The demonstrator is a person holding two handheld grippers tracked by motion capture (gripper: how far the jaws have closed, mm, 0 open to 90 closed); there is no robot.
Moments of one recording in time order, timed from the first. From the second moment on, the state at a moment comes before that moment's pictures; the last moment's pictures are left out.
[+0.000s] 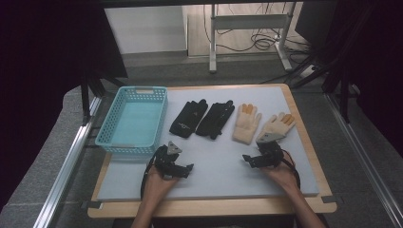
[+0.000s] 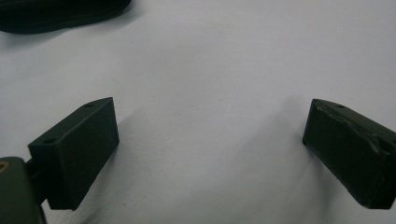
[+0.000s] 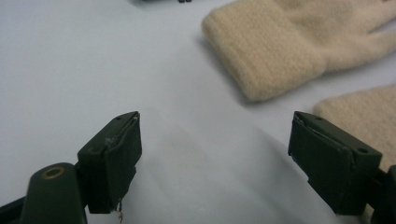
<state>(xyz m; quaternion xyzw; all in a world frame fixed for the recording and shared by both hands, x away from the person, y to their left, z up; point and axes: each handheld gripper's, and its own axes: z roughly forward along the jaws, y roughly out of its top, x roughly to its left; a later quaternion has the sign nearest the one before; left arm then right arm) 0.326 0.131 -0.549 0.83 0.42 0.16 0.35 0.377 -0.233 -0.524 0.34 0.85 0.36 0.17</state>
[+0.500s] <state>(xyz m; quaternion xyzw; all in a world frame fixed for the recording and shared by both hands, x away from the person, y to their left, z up) 0.326 0.131 -0.549 0.83 0.42 0.16 0.35 0.394 -0.215 -0.501 0.33 0.85 0.37 0.15</state>
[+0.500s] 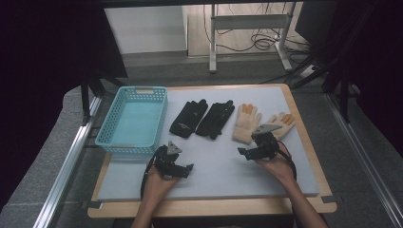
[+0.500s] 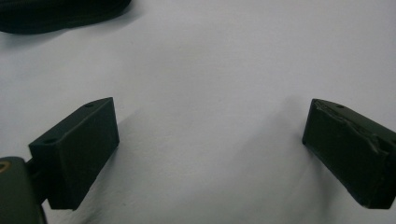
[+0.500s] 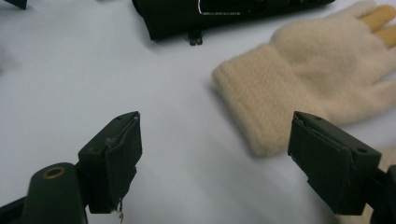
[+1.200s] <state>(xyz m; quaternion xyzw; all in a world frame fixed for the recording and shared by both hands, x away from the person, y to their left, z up) 0.326 0.131 -0.548 0.83 0.42 0.16 0.35 0.446 -0.177 -0.486 0.34 0.85 0.38 0.15</state>
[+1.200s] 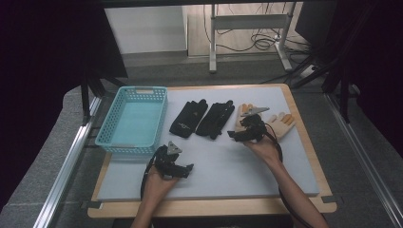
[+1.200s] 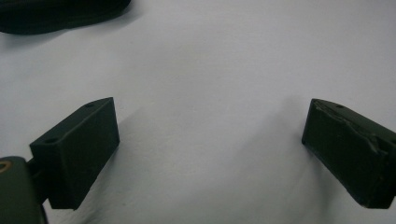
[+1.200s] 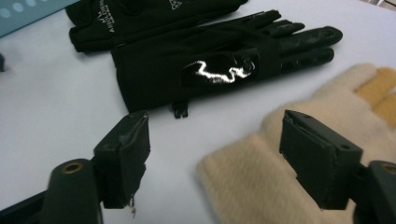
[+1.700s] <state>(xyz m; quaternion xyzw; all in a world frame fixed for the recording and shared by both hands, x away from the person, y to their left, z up) 0.326 0.131 -0.549 0.83 0.42 0.15 0.35 0.485 -0.151 -0.485 0.35 0.85 0.37 0.15</state>
